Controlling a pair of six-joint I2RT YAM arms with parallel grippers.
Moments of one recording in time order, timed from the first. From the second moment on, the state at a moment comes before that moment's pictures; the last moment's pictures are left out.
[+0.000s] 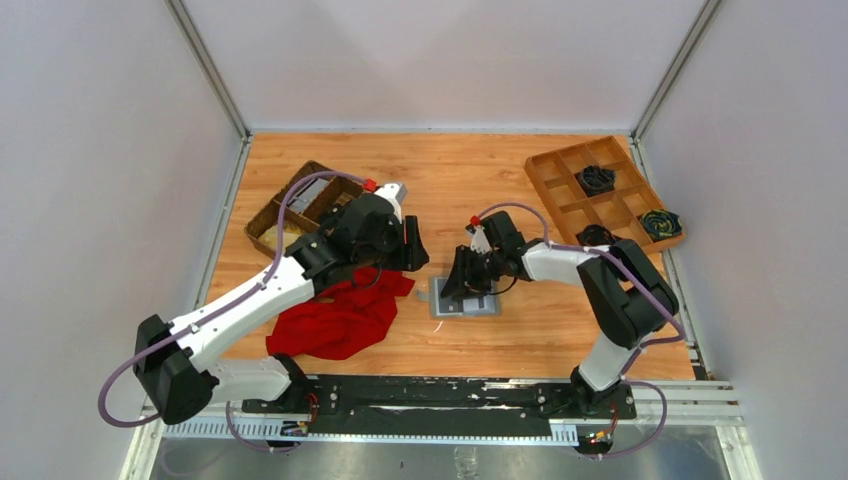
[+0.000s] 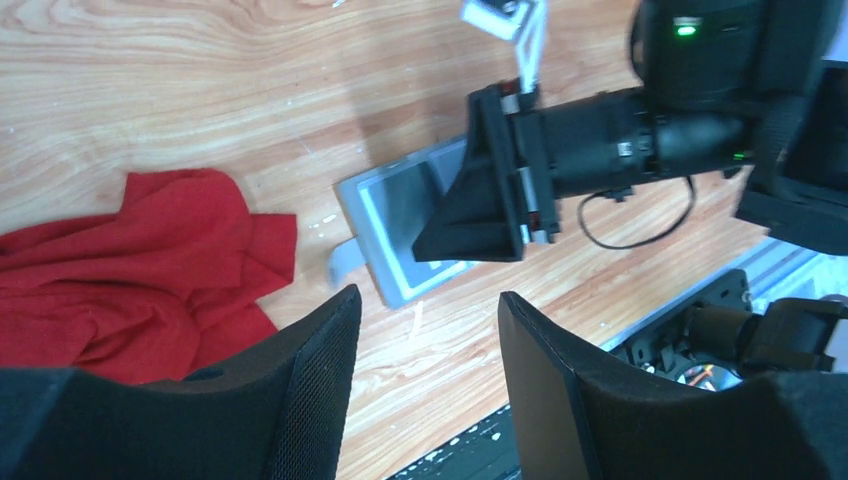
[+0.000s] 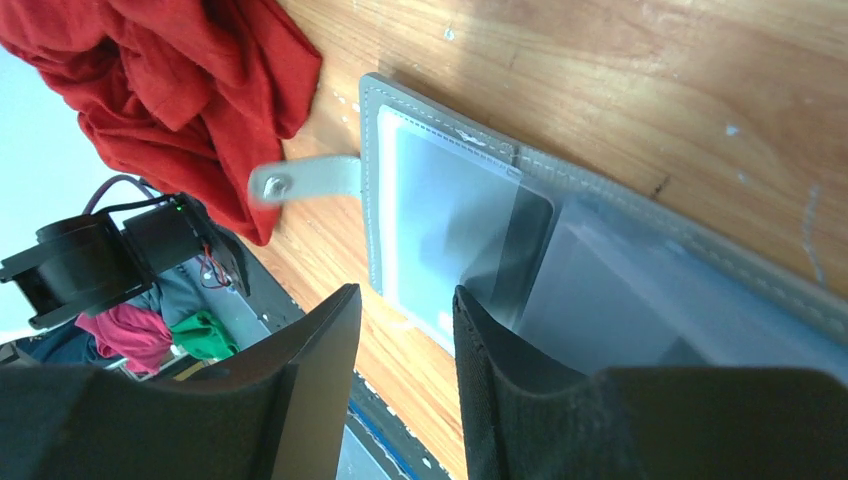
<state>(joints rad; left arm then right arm) -0.78 1.22 1.03 -0.49 -0.04 -0.60 0.54 1.66 0.80 -0.09 -0.62 0.66</state>
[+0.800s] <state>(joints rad) -0.78 1.45 0.94 -0.13 0.26 -0.75 0.29 1.31 0.68 -0.35 -0.49 0.55</state>
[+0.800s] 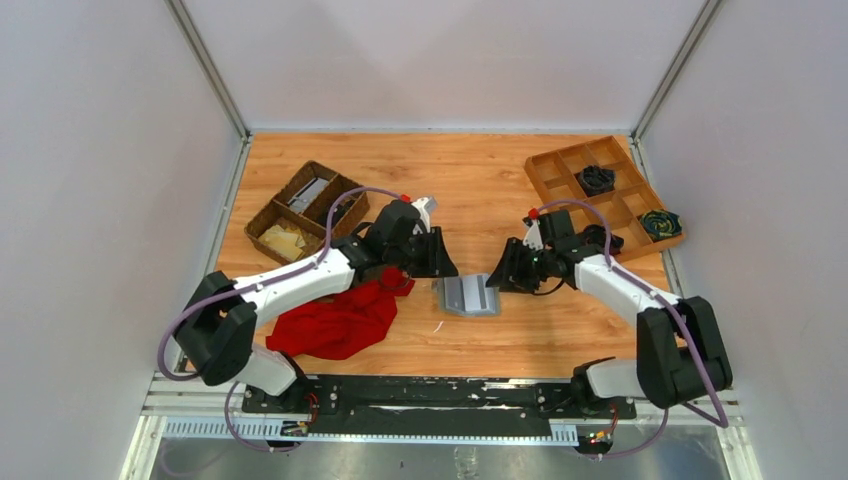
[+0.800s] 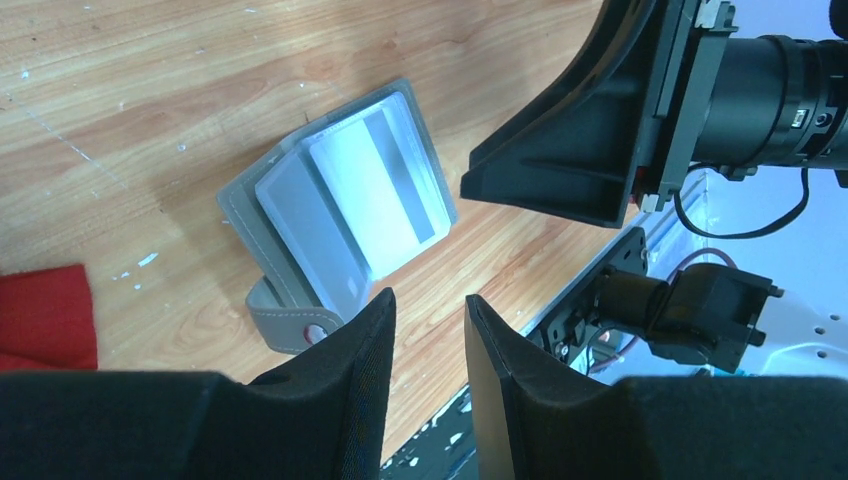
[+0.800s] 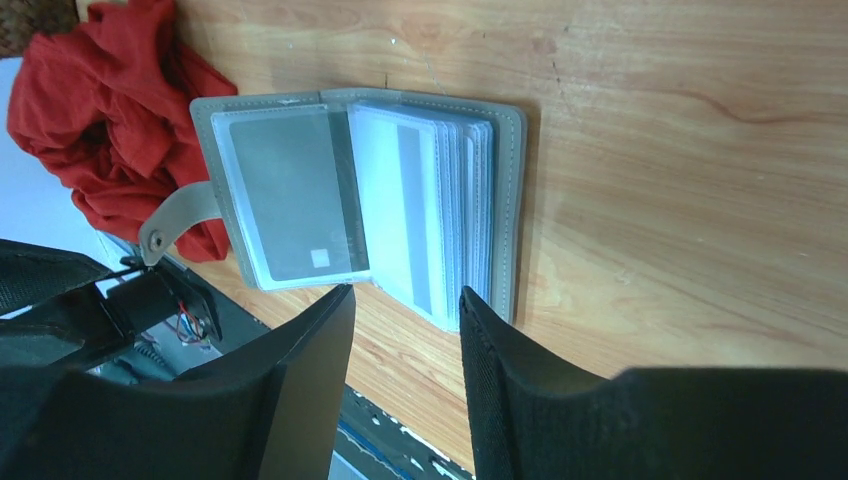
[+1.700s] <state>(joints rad) -0.78 1.57 0.88 -0.14 0.25 -0.71 0.29 1.47 0.66 -0.23 -0.67 0.53</state>
